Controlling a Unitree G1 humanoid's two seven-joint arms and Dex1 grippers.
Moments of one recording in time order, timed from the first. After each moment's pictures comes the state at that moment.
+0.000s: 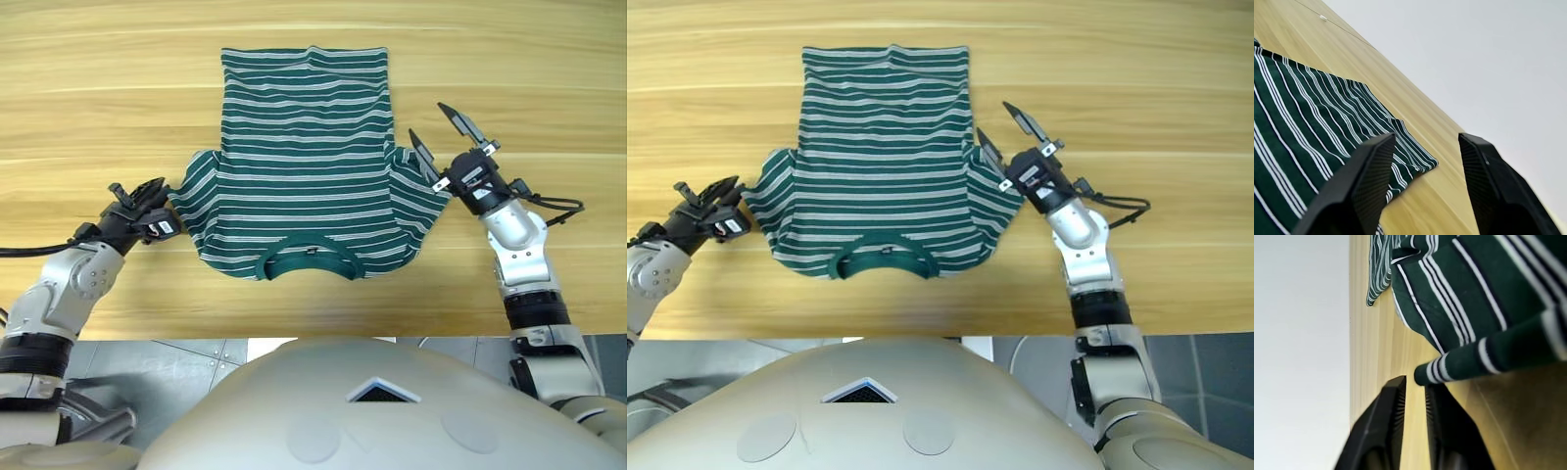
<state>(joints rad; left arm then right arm) 0.25 0.89 -0.12 0.26 0.60 -0.44 -0.07 -0.02 -0.44 0.10 0.27 -0.10 -0.67 0.35</state>
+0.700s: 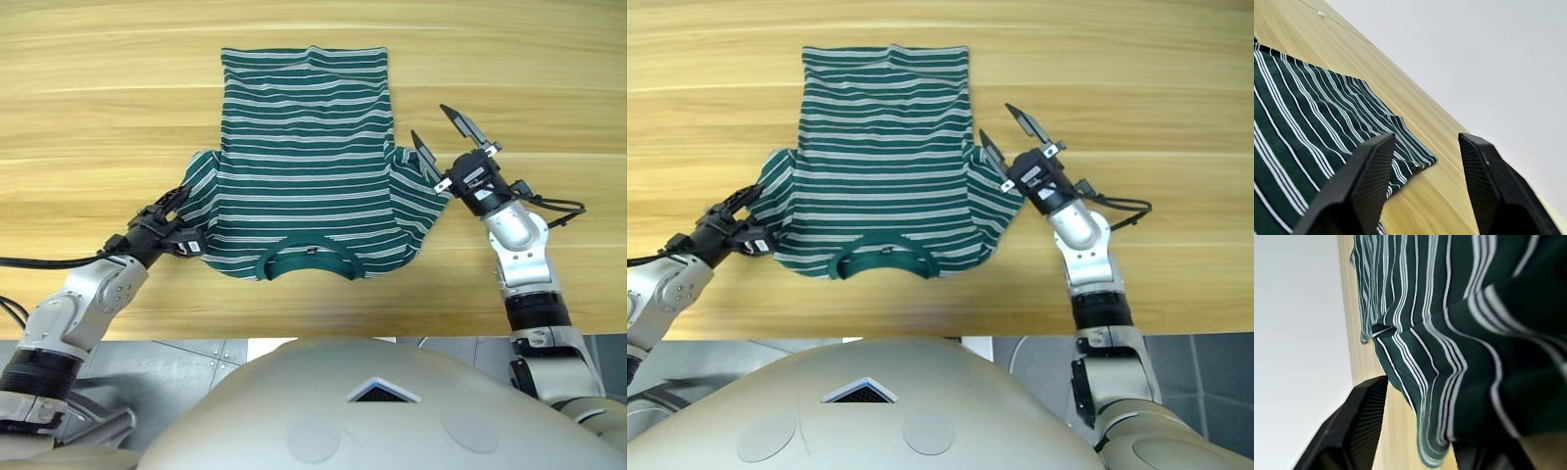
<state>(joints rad) 0.34 0.94 -0.21 0.00 0.71 -0.32 -0.06 -0.02 -0.44 0.09 0.27 -0.10 -0.66 0.36</state>
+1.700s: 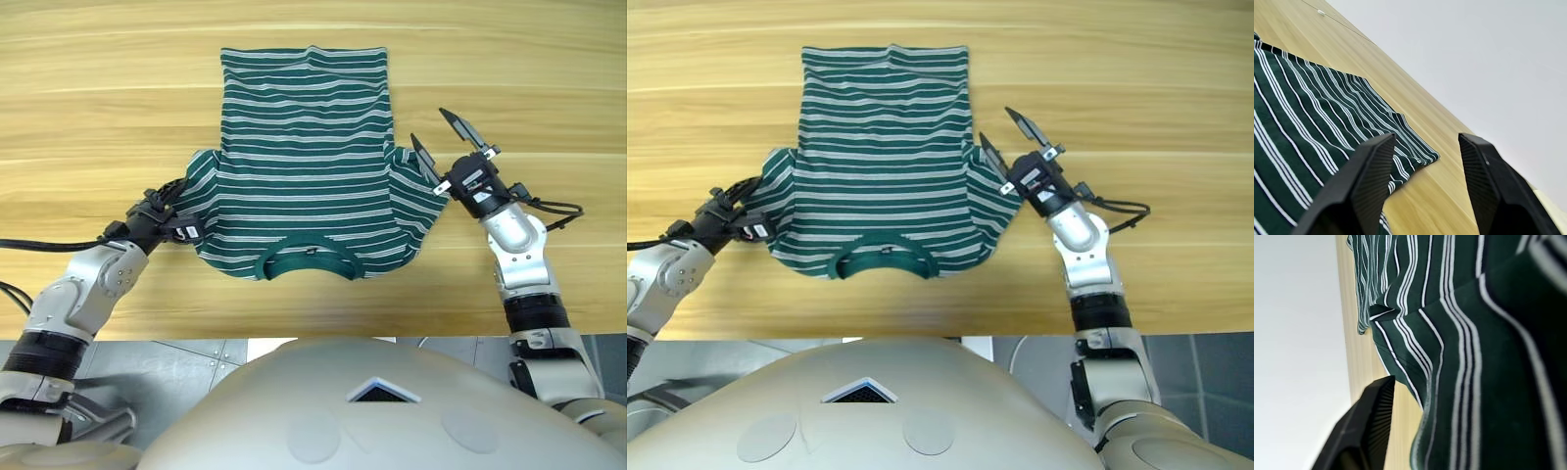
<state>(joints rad) 0.24 0.92 -0.24 0.10 0.66 -0.29 -0.10 -0.01 -0.44 0.09 0.28 -0.10 -0.66 0.36</state>
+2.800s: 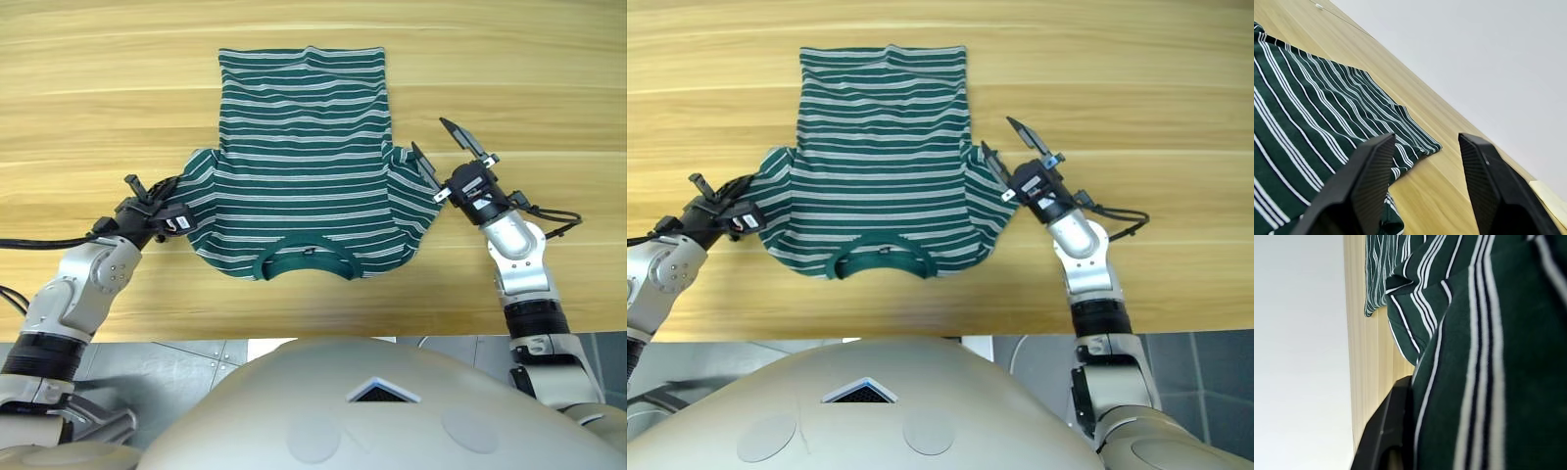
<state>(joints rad) 0.25 0.89 -0.19 0.08 0.60 -0.23 -0.11 0.03 -0.44 0.09 0.28 -0.10 -0.66 0.35</state>
